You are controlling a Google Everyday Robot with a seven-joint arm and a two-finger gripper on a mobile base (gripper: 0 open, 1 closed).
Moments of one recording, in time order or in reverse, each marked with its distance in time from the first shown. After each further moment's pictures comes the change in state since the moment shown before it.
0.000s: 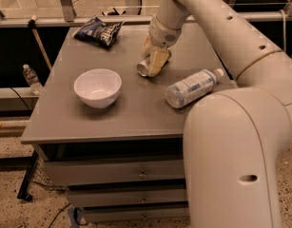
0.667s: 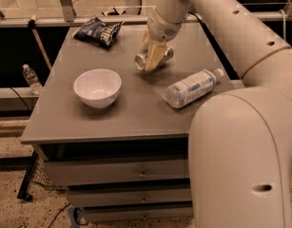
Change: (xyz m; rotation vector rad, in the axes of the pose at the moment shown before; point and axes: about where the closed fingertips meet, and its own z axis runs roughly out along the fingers) arm -0.018 -0.003 -0.022 0.051 -0.022 -0.029
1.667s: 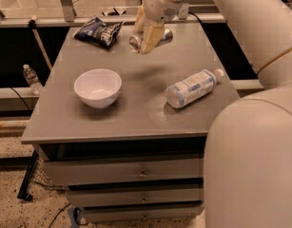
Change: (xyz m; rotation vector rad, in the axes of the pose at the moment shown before) arm -0.046 -0.012 -0.061 0.144 -0.027 -0.127
